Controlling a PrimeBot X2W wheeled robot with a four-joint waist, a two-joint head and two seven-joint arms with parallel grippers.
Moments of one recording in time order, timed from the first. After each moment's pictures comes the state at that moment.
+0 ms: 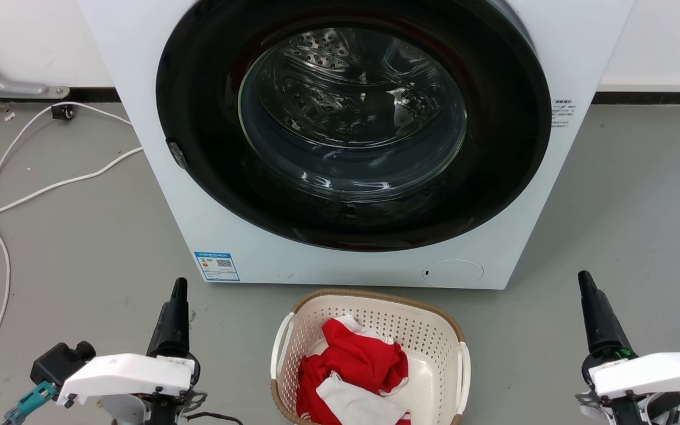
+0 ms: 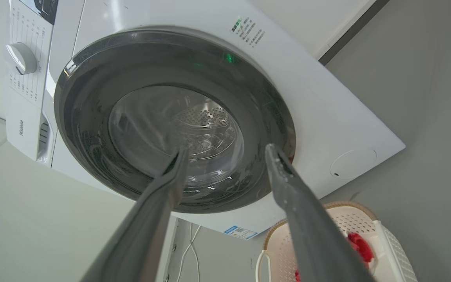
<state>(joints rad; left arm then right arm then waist) -0.05 0.05 0.04 0.14 -1.11 -0.03 -0.02 -0.02 -0.05 -0.07 0.14 0.99 0.13 -0.02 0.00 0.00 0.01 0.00</state>
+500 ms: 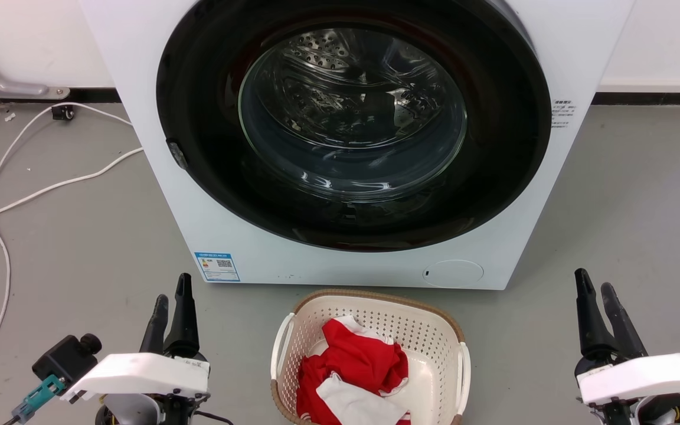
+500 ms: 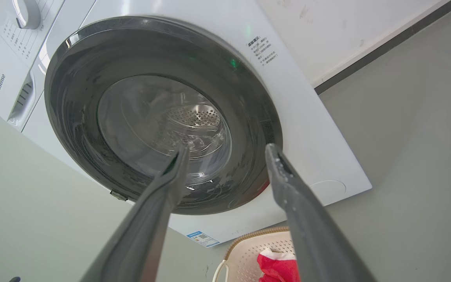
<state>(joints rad) -0.03 0.05 0.01 0.08 -0.90 0.01 -0.07 0.00 -0.05 -0.05 0.09 0.74 0.13 -0.07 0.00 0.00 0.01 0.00</state>
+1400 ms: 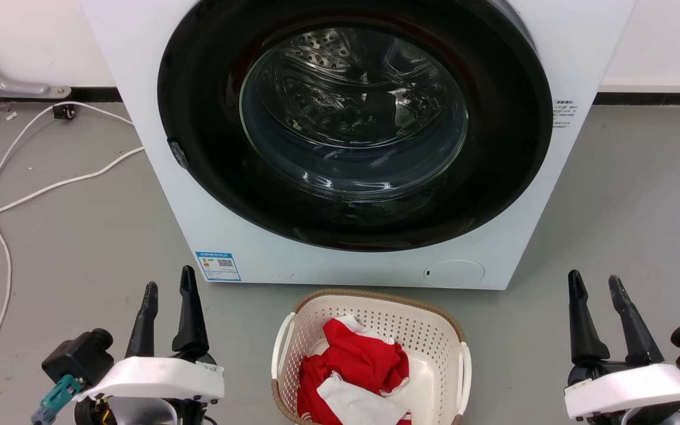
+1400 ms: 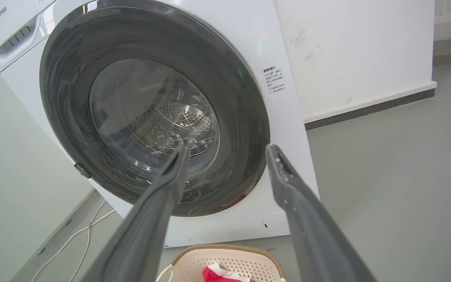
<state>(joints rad) 0.00 0.05 -0.03 0.01 -0.60 0.05 -0.15 0.04 -0.05 -0.03 0.02 0.41 0.13 -0.15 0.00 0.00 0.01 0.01</state>
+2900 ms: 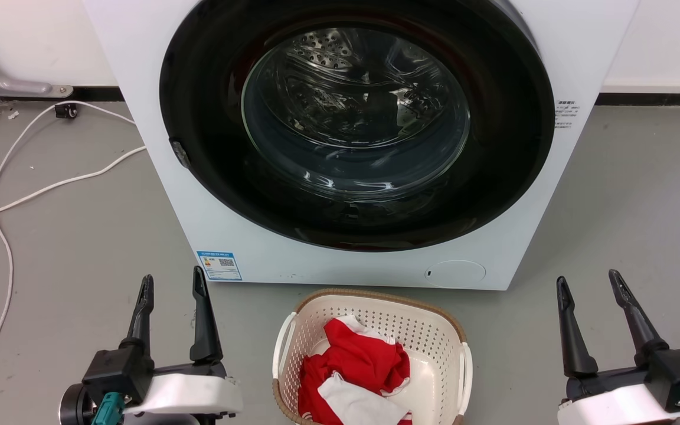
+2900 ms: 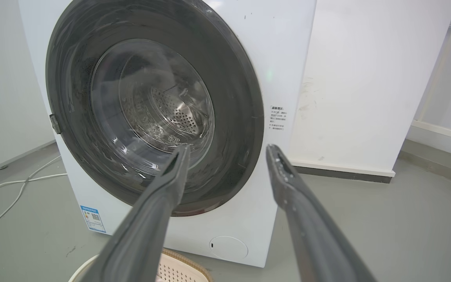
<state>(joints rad) 0.04 0.05 -0.08 -0.04 -0.23 0.12 -0.25 0.08 -0.05 -0.03 -0.05 0.00 0.13 -0.25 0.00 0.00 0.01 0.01</state>
